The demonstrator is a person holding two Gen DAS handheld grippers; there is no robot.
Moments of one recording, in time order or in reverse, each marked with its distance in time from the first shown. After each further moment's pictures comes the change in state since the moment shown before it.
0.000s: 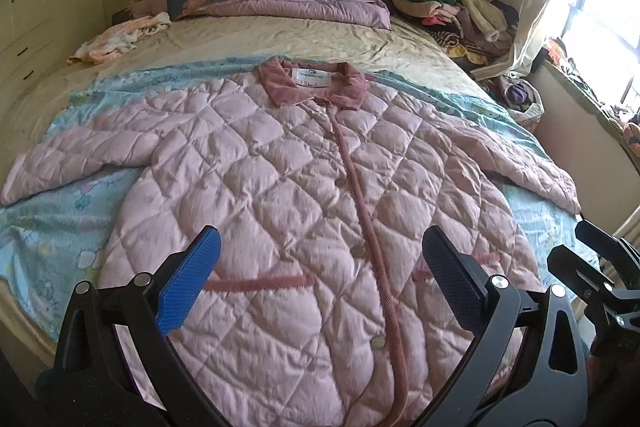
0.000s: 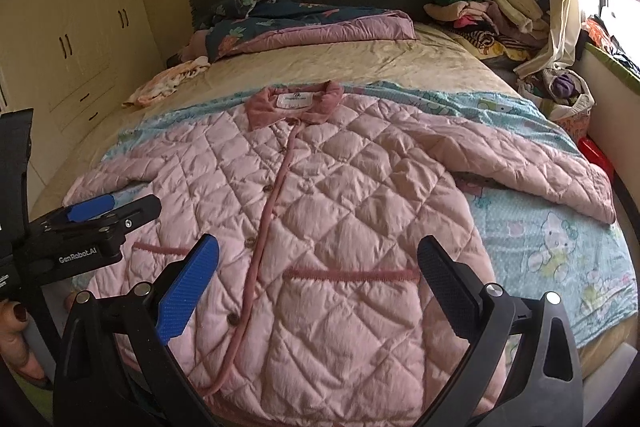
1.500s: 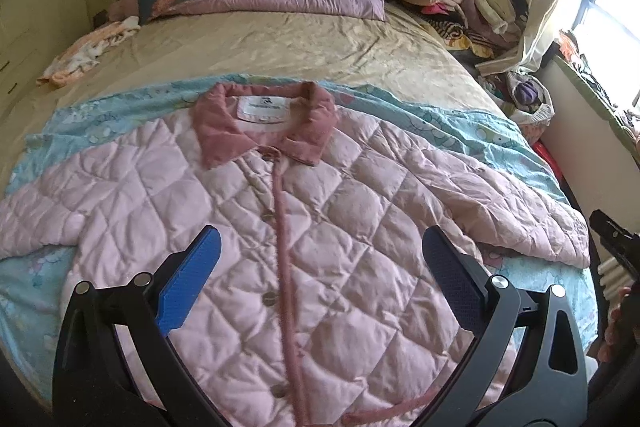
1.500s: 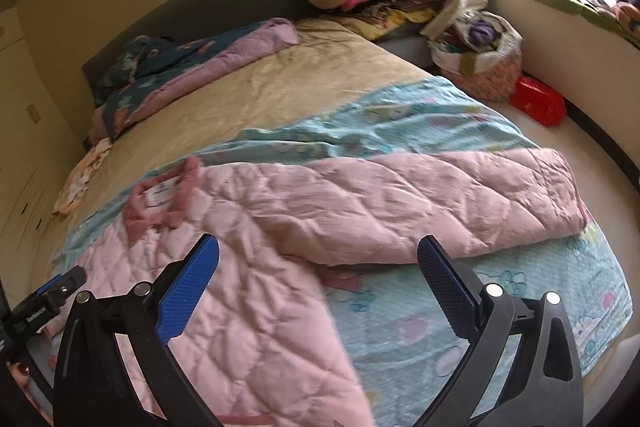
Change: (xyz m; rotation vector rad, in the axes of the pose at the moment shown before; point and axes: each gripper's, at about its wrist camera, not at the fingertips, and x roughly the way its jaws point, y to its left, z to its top) left arm 0.113 -0.082 0.114 0.011 0.067 0.010; right arm 0.066 -0.213 0.099 0.359 -0.014 -0.187
